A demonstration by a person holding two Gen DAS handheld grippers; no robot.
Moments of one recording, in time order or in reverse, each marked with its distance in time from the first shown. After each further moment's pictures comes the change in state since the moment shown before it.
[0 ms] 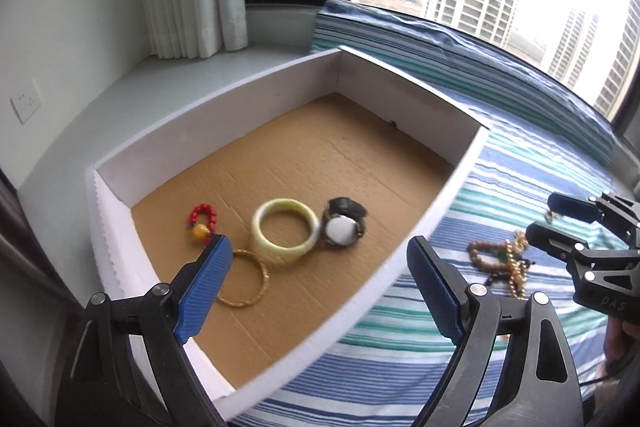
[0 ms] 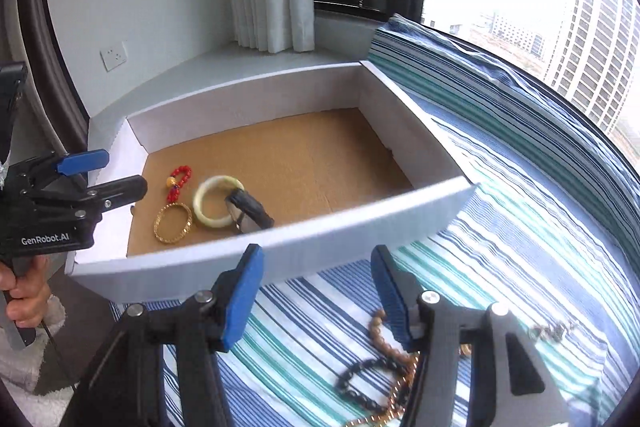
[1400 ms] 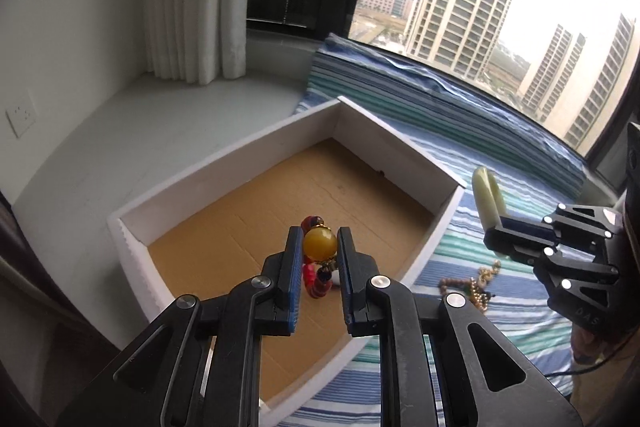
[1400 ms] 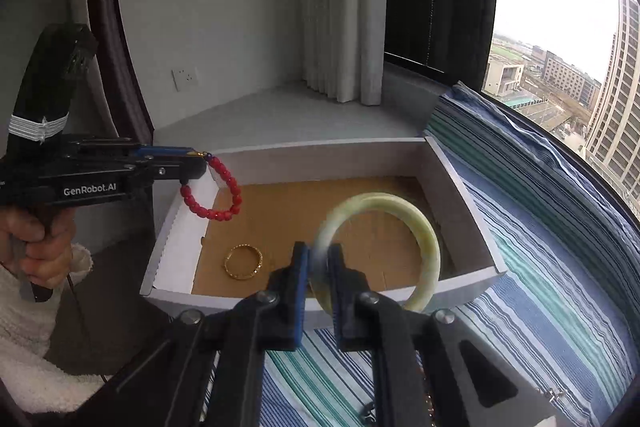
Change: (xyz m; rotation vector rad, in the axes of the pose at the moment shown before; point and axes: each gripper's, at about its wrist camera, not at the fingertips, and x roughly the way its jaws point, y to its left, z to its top) left arm -0.046 0.071 0.075 -0.088 -0.025 -0.057; right arm -0.048 0.054 0.077 -0.185 -0.119 0.218
